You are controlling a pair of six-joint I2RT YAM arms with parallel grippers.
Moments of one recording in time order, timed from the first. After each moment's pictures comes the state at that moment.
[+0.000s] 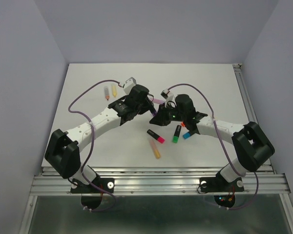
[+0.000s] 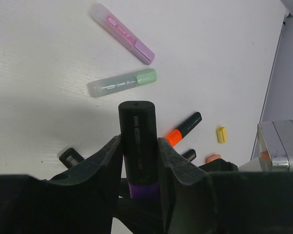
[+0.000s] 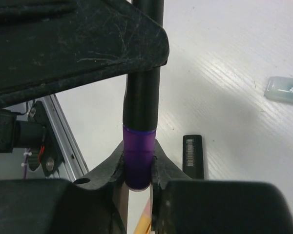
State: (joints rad) left arm -0.74 1.49 1.19 -0.38 -0.30 -1.08; right arm 0.63 1.55 0.86 0.26 -0.53 0.44
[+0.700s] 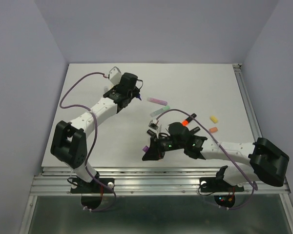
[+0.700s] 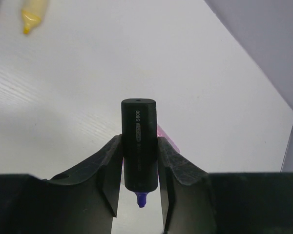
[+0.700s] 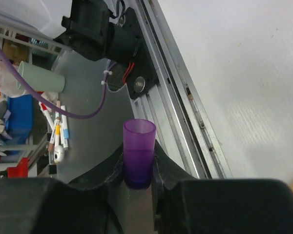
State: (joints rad) left arm -0.57 1.60 1.27 -0.31 -0.43 -1.04; right arm 0.99 1.35 0.64 0.32 -0.51 0.65
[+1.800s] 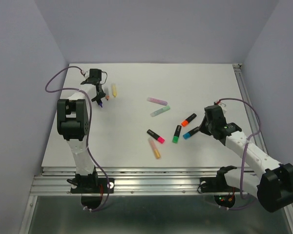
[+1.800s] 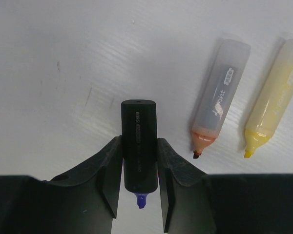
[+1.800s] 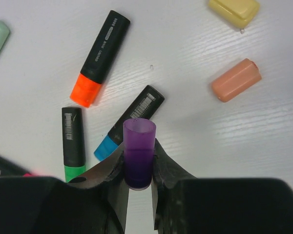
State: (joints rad) left arm -0.05 1.97 1.43 -0.41 -0.32 -0.45; right arm 0.34 1.07 0.65 -0.45 0.27 0.67
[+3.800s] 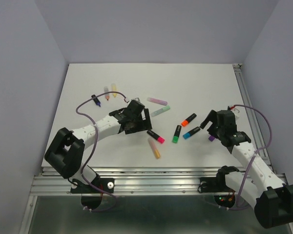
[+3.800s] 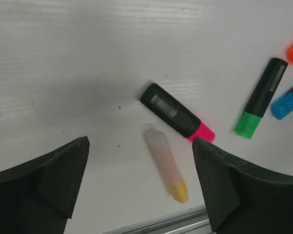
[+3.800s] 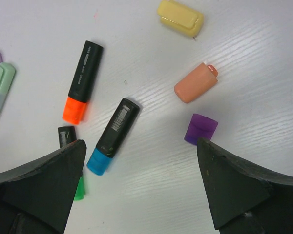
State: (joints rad) left arm -0.67 1.48 0.94 -0.42 -0.08 -0.79; right arm 0.18 0.90 0.56 -0.45 0.24 0.70
